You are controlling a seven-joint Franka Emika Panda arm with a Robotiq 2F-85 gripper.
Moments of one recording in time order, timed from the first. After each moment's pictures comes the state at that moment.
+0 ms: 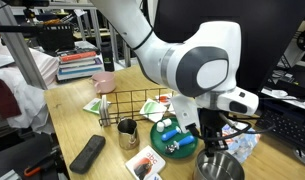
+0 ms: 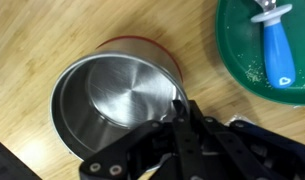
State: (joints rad) arm -0.12 0.44 -0.24 -2.04 -0.20 2.54 0.44
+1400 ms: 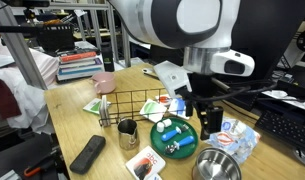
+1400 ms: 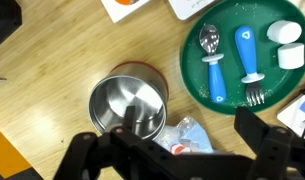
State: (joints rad) arm -0.10 0.18 -0.21 -2.15 -0.12 2.37 0.25
